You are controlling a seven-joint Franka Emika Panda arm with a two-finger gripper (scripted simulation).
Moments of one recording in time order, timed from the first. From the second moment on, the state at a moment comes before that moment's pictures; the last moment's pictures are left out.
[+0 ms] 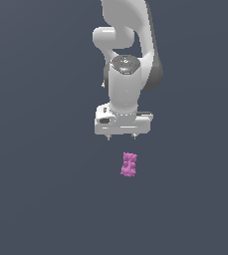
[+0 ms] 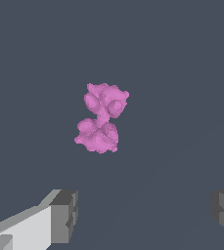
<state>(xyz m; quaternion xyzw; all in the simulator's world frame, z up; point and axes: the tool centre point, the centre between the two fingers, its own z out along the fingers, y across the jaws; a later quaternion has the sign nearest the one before) 0.011 0.032 0.179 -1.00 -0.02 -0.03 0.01</state>
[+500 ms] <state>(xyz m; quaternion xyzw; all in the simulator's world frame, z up) 0.016 0.067 0.183 -1.00 -0.04 -0.04 0.02</state>
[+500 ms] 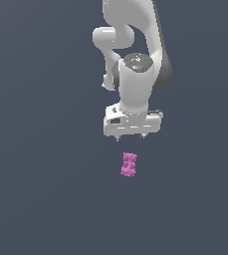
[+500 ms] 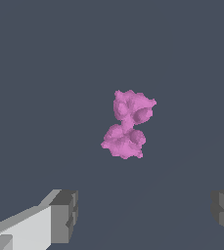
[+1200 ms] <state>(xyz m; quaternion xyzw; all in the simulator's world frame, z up) 0.030 0.071 0.175 -1.00 -0.01 -0.03 0.02</state>
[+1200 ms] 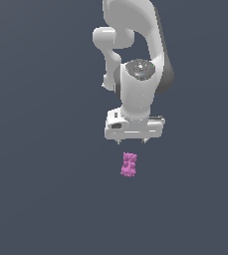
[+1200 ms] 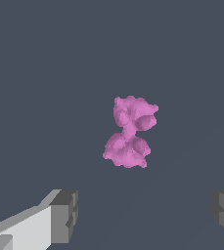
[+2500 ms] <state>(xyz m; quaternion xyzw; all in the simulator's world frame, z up) 0.073 0.069 0.128 -1.00 0.09 0.00 0.00</state>
